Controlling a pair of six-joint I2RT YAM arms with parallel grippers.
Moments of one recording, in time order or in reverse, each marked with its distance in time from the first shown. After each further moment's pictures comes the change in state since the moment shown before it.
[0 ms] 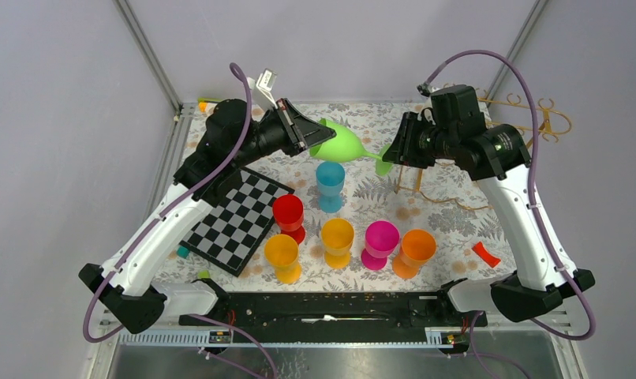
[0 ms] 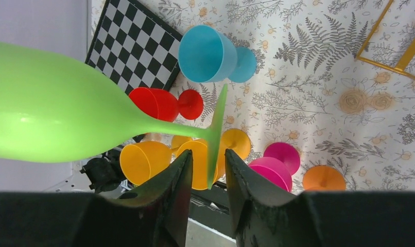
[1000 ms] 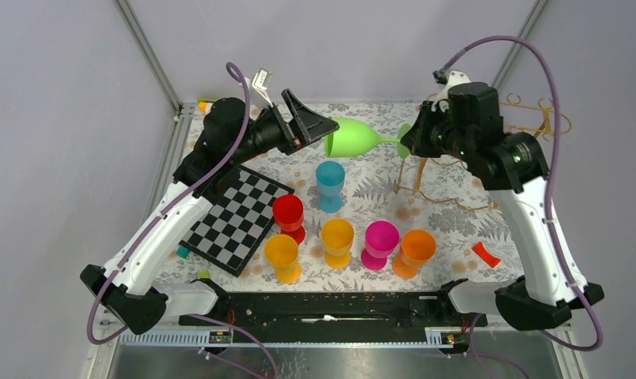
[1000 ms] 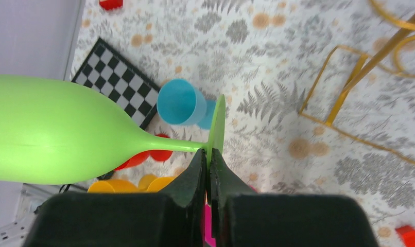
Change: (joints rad) left arm 0.043 -0.001 -0.030 0.024 0.031 0.013; right arm 0.006 -0.029 0.034 0.073 0.162 -0.131
